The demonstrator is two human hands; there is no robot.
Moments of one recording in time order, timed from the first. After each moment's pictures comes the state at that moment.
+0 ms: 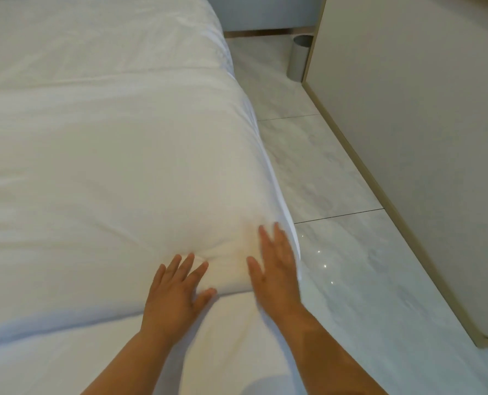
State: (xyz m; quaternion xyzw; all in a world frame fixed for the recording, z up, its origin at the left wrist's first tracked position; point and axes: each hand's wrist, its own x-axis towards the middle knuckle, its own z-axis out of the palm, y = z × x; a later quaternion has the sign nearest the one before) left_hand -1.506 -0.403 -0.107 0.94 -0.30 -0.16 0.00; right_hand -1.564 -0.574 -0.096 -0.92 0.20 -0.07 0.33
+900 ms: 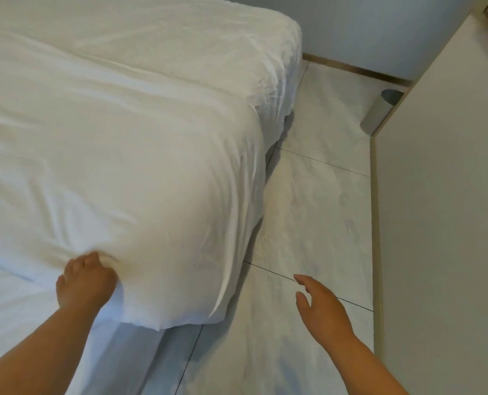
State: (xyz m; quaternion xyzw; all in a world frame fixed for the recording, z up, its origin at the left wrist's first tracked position) left_hand -1.503 -0.578 -0.053 0.92 0.34 -0.14 0.14; right_hand -1.522 -0.925 -0.031 -0.92 0.08 0.21 0.30
